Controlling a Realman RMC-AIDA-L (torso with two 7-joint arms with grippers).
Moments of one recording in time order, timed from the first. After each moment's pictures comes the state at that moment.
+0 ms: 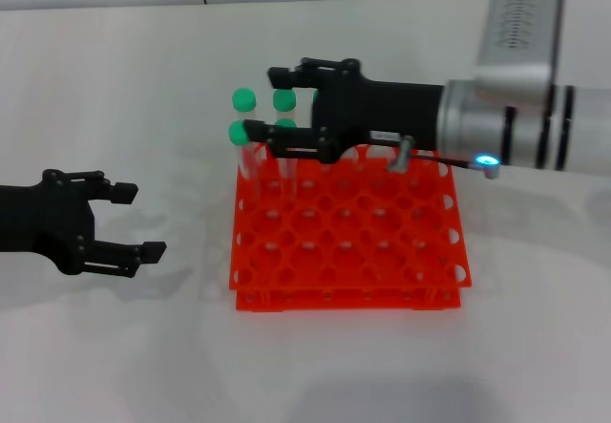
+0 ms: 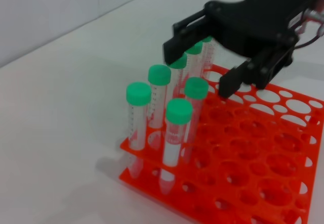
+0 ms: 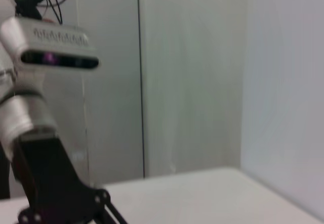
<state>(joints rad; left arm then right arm) -0.36 -2.06 0.86 1.17 2.18 1.69 -1.62 0.59 2.02 -1.77 -0.77 -0.99 -0.93 1.17</state>
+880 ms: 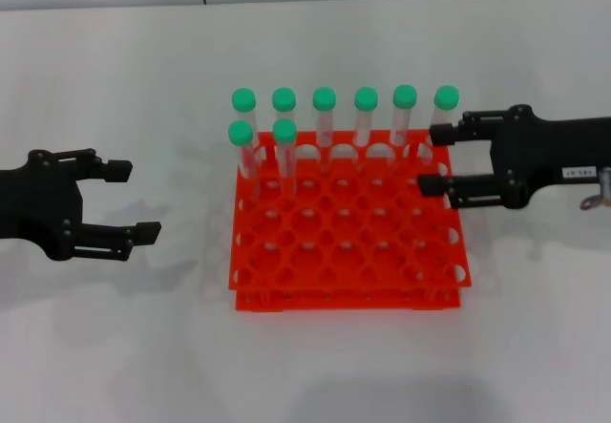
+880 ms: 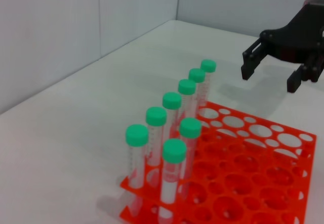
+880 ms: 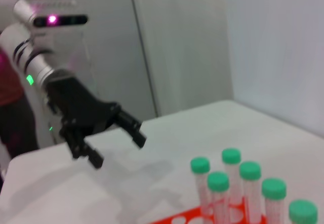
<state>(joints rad) -0.35 -2.05 0.80 1.18 2.10 1.74 -1.59 0.40 1.94 -1.26 -0.94 -1.58 -1.43 1.52</state>
